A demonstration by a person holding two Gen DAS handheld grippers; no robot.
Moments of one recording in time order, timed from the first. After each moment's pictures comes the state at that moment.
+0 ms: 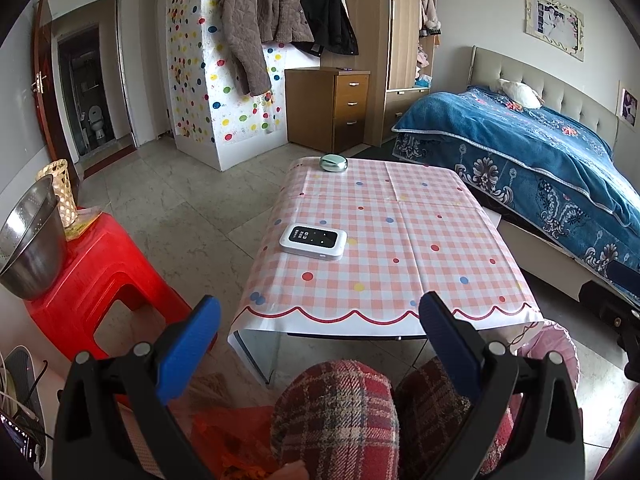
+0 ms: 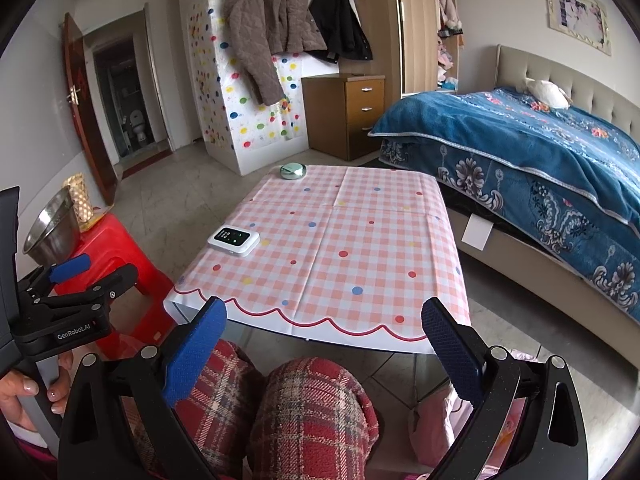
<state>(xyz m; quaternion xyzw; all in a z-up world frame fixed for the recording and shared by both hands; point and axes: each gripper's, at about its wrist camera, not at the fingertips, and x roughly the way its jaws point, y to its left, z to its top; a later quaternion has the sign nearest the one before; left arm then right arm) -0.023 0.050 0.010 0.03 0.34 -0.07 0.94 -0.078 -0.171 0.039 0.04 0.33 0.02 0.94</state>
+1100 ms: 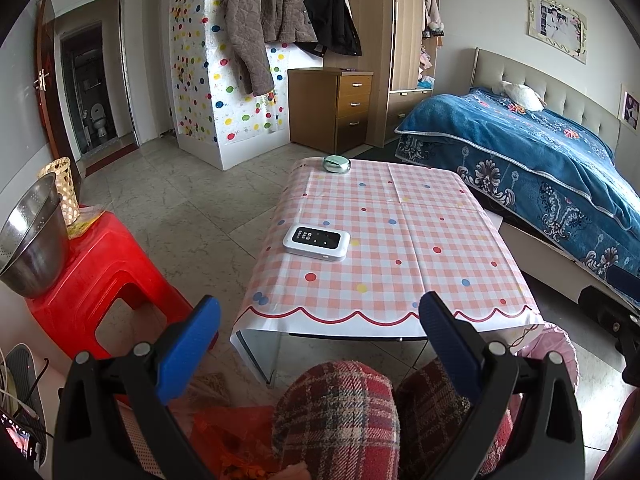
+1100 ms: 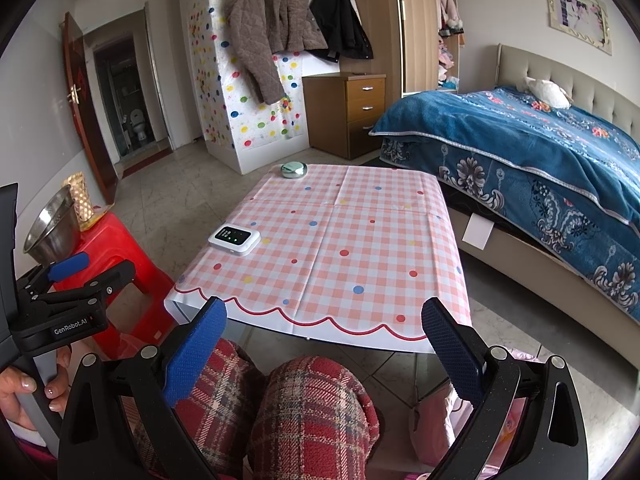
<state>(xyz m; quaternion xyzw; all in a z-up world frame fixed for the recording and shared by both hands) -0.023 0.052 0.010 0.03 0.34 -0.06 0.94 -0.078 -0.171 0.038 0.04 0.33 0.02 0.94</state>
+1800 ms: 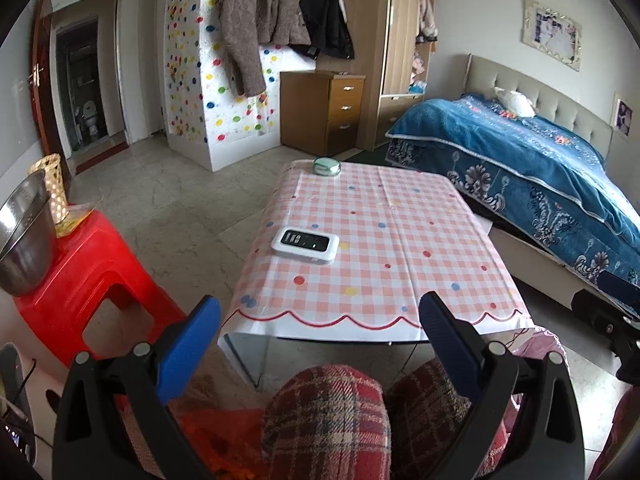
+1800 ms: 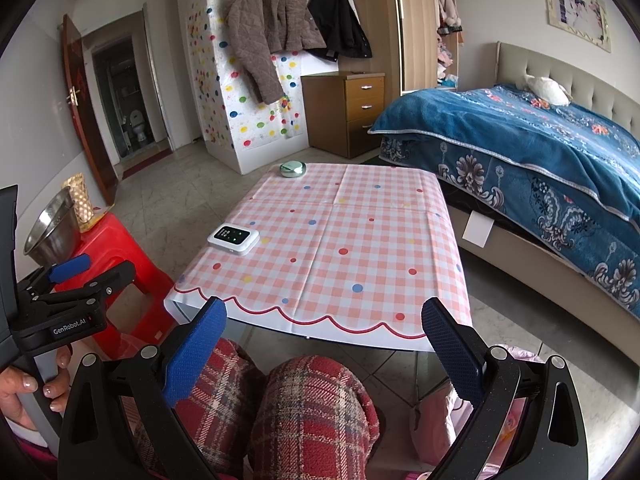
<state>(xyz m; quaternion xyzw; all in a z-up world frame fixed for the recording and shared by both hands) -0.024 0.051 0.009 0.02 0.33 -0.08 0.94 -0.077 -0.172 0.038 0.05 0.33 0.02 0.94</state>
